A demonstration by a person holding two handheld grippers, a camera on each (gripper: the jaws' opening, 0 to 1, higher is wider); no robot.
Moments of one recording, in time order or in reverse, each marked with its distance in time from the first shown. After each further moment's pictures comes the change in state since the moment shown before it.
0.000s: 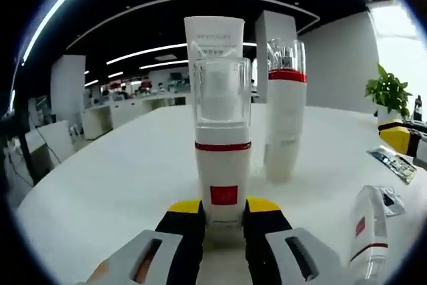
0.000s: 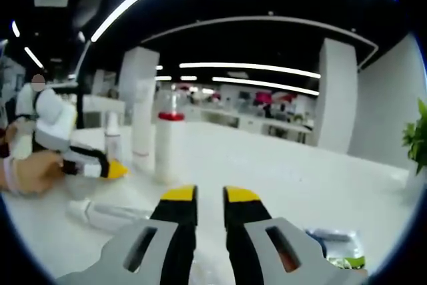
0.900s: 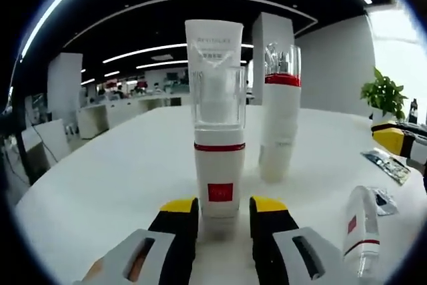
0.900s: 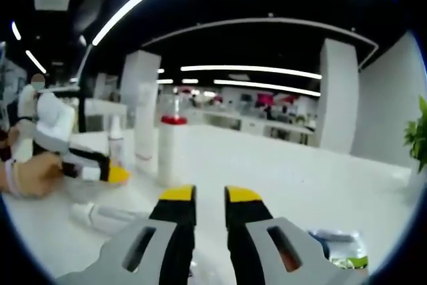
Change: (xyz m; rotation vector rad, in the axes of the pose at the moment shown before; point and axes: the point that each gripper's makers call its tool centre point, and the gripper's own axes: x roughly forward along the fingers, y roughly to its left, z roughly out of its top) left arm -0.011 -0.001 0.006 -0.007 -0.007 -0.044; right arm 0.001 0.003 0.006 0.014 -0.022 0.015
